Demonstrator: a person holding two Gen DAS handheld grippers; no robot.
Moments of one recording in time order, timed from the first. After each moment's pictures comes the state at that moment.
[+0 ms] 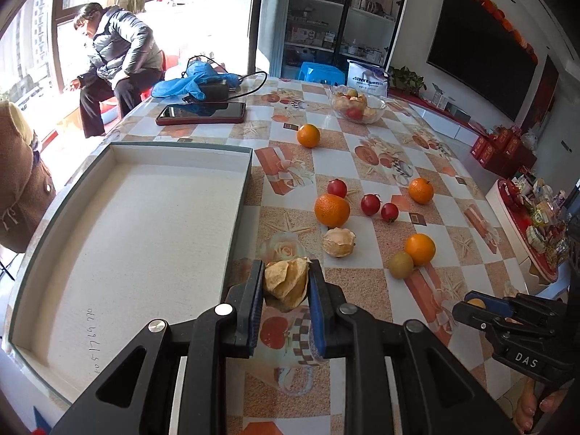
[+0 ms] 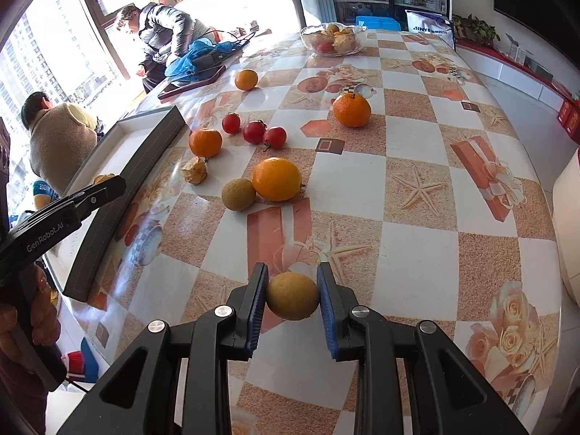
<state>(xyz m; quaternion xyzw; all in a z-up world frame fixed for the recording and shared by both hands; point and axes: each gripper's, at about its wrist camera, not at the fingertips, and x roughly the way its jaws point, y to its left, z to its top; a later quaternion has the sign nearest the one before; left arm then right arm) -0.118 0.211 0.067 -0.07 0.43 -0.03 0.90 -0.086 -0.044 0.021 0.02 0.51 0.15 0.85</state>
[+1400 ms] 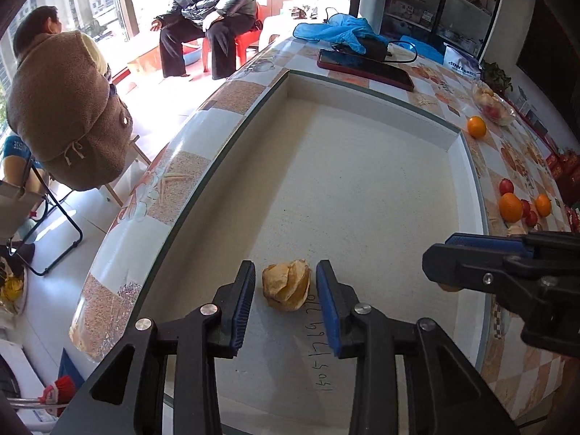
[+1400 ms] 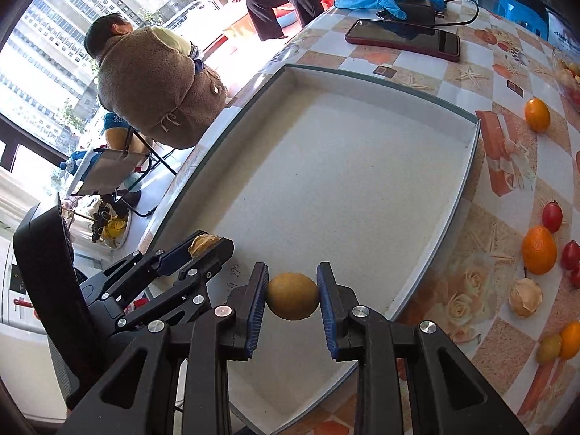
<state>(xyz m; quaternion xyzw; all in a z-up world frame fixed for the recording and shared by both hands) -0.124 0.363 0.026 -0.09 0.51 0.11 0.85 -0.016 0.218 0.020 -0.02 0.60 0.33 0.73</state>
